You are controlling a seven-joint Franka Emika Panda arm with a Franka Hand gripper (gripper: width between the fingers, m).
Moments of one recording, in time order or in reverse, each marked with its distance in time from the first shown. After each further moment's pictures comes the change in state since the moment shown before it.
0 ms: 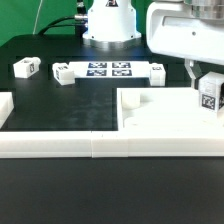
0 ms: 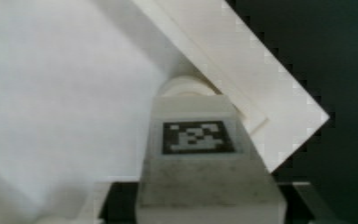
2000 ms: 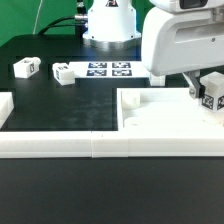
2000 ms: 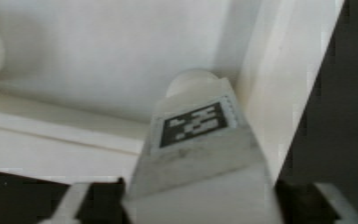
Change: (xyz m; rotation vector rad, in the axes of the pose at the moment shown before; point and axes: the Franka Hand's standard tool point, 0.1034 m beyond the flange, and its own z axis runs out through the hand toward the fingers) arm 0.001 -0.006 0.000 -0.030 -0.031 -1.154
